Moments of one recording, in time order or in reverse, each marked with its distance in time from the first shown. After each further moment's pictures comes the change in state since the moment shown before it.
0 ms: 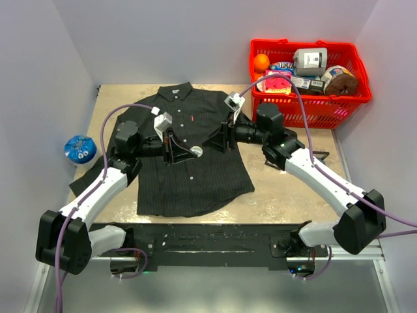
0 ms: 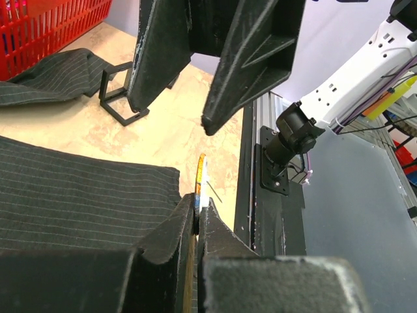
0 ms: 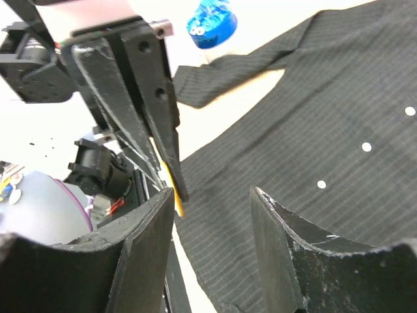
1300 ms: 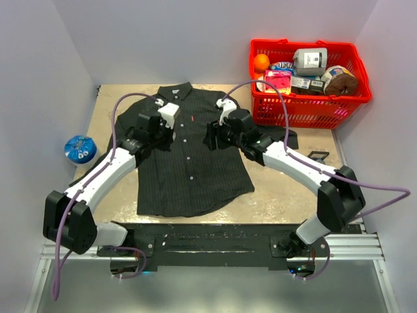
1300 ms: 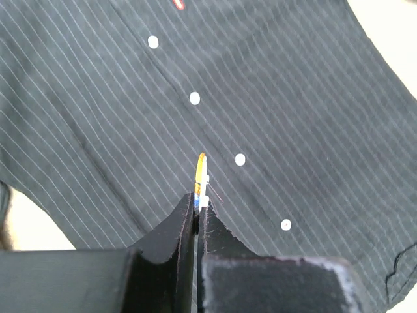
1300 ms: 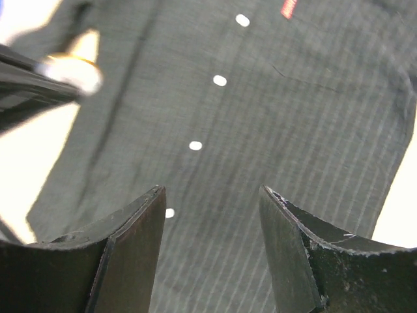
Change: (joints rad) left arm -0.095 0.162 0.282 -0.723 -1.109 0.361; right arm 0.092 0.207 0.052 -0.130 0.613 0.000
